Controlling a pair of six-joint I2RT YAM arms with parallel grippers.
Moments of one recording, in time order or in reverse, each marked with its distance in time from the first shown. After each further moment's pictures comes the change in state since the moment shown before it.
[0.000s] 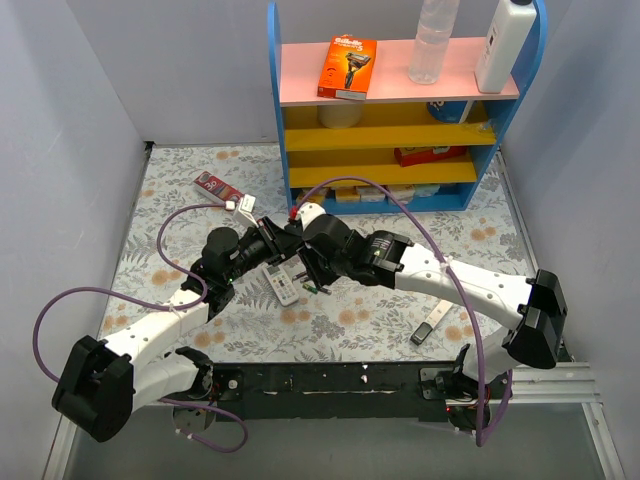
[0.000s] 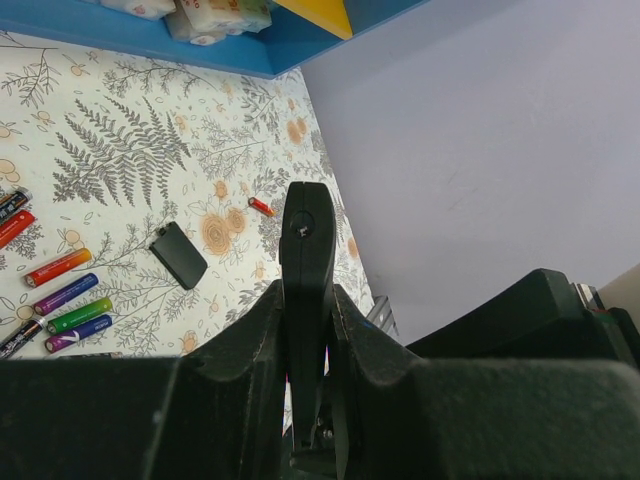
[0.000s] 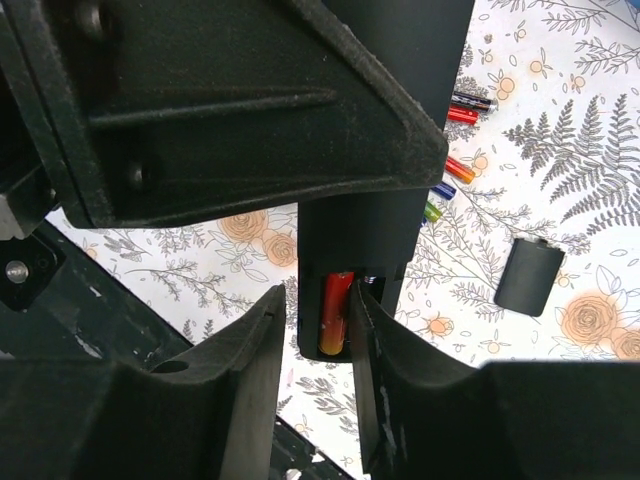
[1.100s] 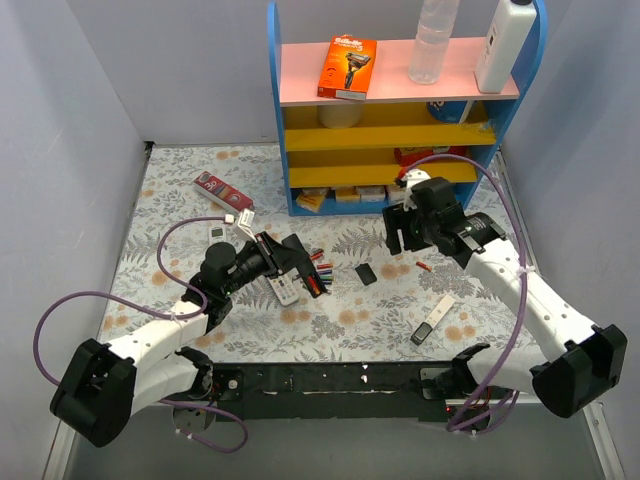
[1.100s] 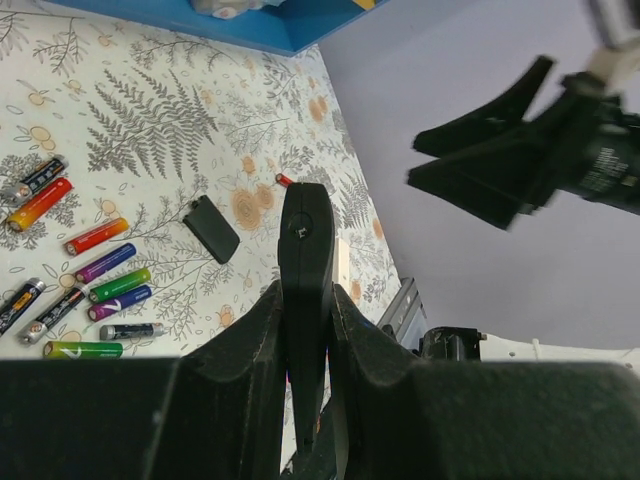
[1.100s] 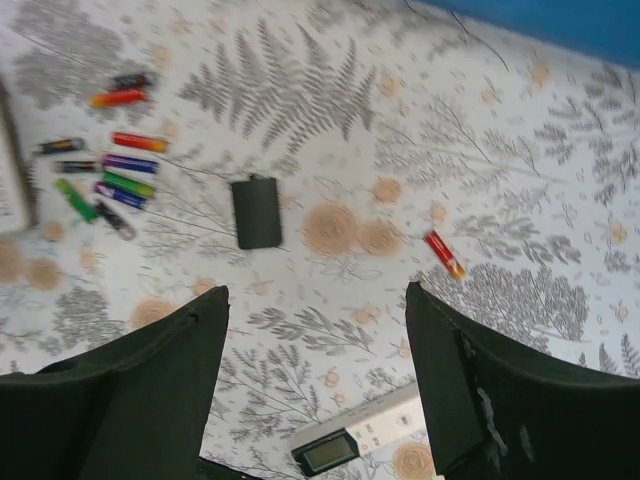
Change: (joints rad) left arm 0.005 -0.023 -0.138 0.096 0.009 0.055; right arm -0.530 -0.309 -0.188 -0.072 -0.102 -0.181
